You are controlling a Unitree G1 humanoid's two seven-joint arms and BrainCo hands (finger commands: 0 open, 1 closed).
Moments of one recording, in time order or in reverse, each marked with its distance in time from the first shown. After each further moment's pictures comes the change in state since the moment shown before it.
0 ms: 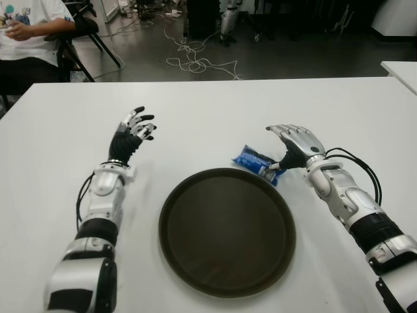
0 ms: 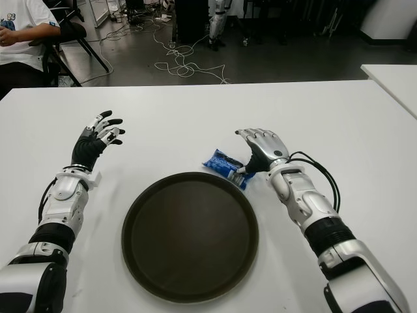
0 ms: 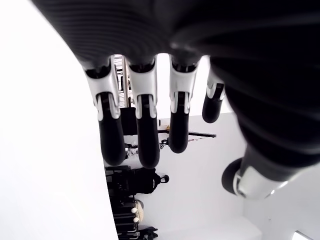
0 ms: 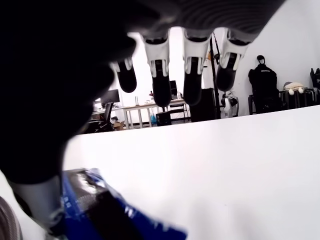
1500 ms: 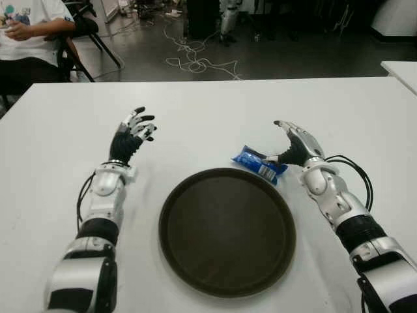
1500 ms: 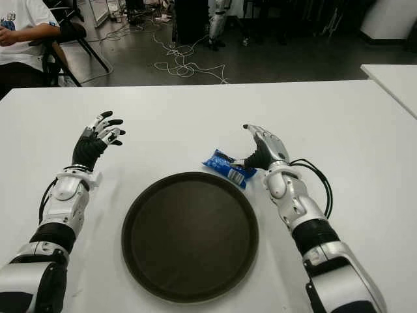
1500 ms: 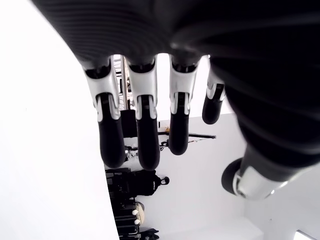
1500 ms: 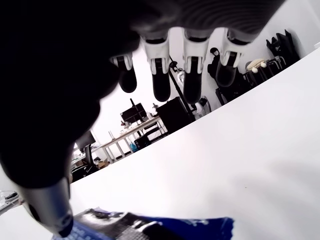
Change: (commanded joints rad) left arm -0.014 -0.002 -0.007 0.027 0.001 -0.023 0.014; right arm -0.022 0.128 -0.143 0.126 0.224 0.020 -0.074
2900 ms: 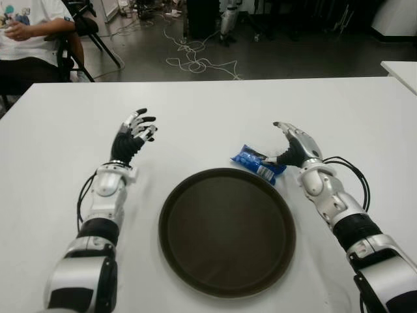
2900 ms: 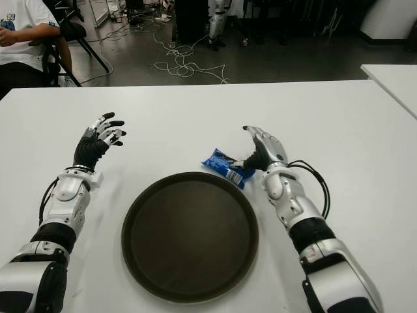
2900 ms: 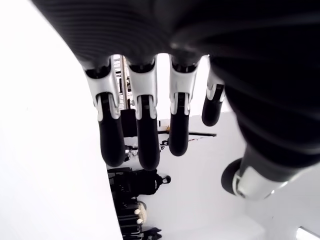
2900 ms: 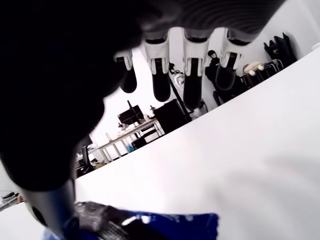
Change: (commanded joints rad) left arm -0.011 0.006 -0.013 0.011 0.035 0.003 0.036; right arm -0.008 0.027 0.041 0.016 -0.032 -0.018 -0.032
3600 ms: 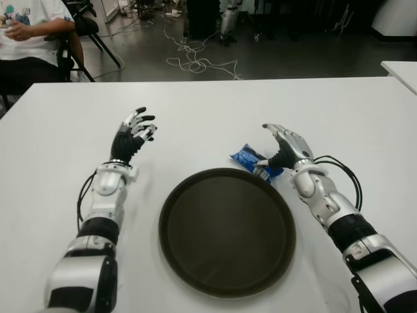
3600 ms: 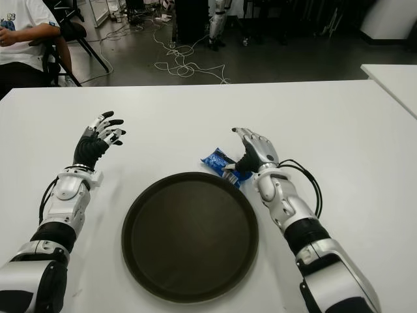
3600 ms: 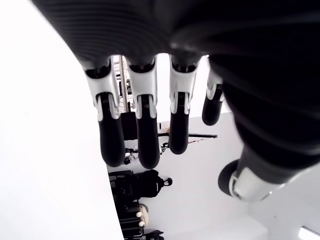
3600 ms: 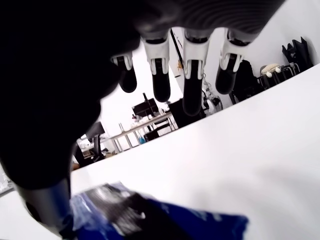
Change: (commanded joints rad) left arm -0.003 -0.007 0.004 0.006 -0.009 -0.011 -0.015; right arm -0.016 -0.005 0.044 0.026 -0.044 0.011 -0.002
